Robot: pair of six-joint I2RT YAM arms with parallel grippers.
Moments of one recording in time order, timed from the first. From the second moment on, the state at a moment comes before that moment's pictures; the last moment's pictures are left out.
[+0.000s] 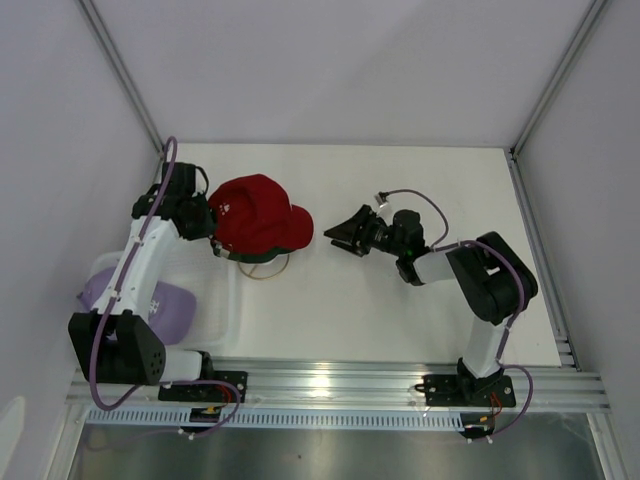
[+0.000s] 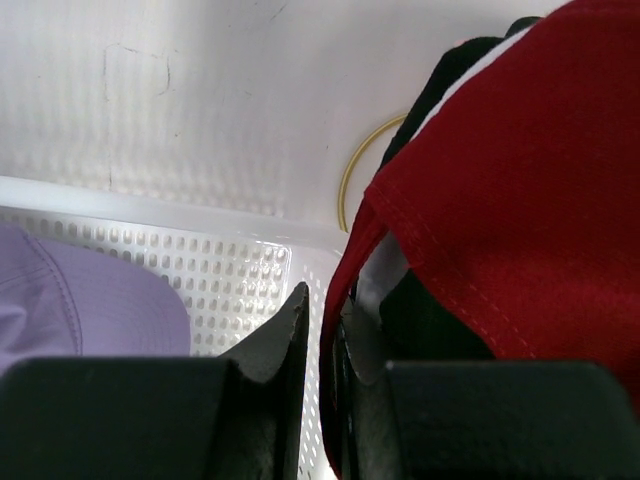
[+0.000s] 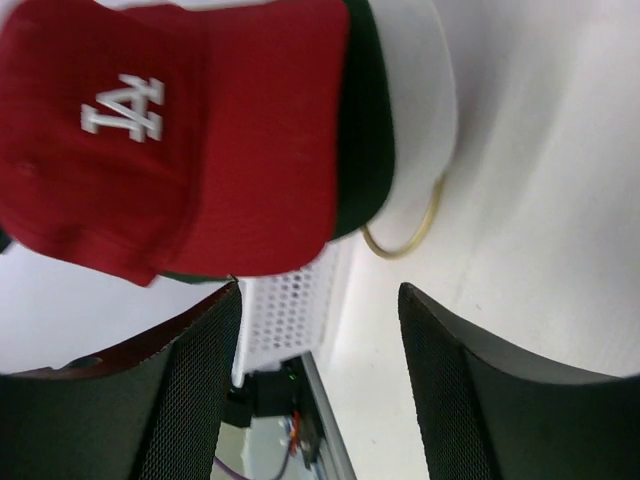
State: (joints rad) left arm -0.03 1.35 1.24 -0.87 -0.09 -0.34; right arm 0.49 1.85 0.76 0.91 -0.61 1.14
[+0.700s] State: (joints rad) left arm -0.03 1.30 1.21 -0.85 -0.05 -0.33; right arm 0.55 1.97 0.83 1.16 -0.52 1.28
